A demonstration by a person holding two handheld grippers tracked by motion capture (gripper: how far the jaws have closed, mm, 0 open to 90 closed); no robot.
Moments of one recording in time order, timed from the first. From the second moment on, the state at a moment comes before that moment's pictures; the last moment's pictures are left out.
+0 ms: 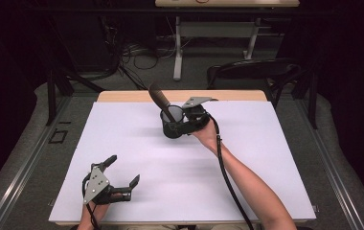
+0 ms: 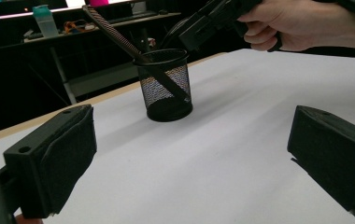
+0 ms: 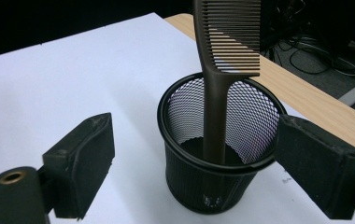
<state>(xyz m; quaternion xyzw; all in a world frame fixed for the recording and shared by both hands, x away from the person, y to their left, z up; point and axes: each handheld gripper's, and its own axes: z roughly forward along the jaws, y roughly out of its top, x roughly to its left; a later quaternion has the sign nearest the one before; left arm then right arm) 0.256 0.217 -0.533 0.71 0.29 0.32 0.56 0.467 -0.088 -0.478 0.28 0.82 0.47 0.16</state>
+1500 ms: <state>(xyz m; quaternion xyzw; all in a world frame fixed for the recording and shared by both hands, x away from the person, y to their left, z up) 0.258 0.216 -0.533 0.71 0.29 0.32 0.56 0.420 -0.141 -0.467 0.27 0.84 0.45 0.12</state>
